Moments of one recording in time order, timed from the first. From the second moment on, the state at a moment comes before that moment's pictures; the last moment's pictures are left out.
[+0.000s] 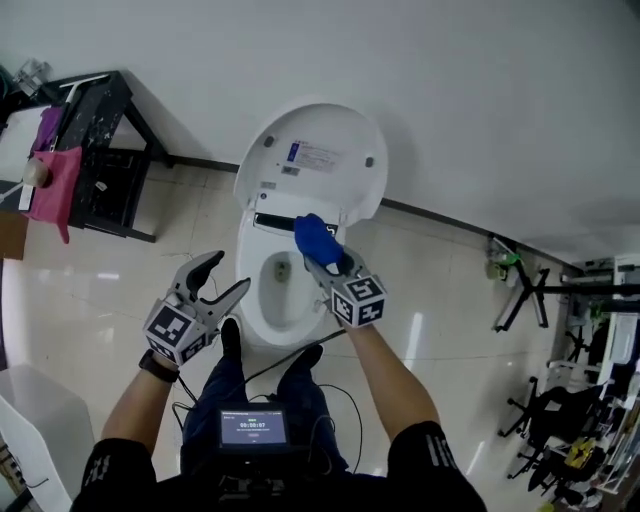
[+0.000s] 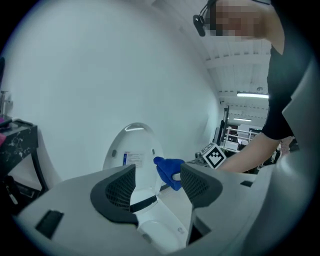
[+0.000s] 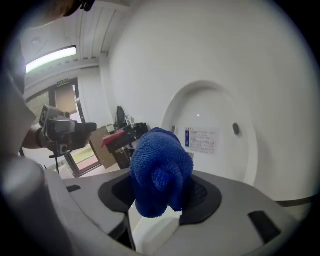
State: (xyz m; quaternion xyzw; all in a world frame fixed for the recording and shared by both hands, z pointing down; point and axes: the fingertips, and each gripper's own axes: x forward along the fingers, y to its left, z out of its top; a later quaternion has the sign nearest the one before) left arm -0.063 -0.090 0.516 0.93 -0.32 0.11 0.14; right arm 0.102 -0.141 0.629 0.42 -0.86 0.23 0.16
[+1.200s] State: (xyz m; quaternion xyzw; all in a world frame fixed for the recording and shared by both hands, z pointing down) left arm -0.025 -0.041 0.362 0.95 -0.30 0.05 0.06; right arm 0.173 -0.009 0.334 0.47 -0.87 0.11 0.01
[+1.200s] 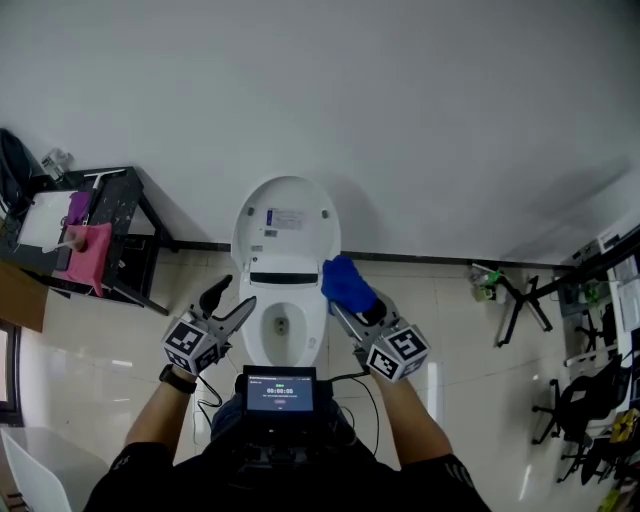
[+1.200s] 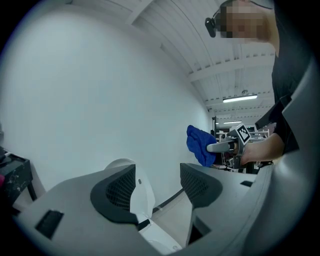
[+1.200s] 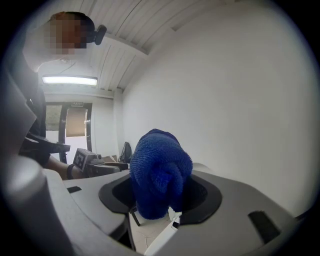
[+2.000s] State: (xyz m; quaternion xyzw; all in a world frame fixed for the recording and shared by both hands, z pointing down) left arm -0.020 -0.062 0.349 0.95 -0.31 0.04 0.05; right arm 0.171 -0.022 0.332 0.46 -0.88 0.12 0.00
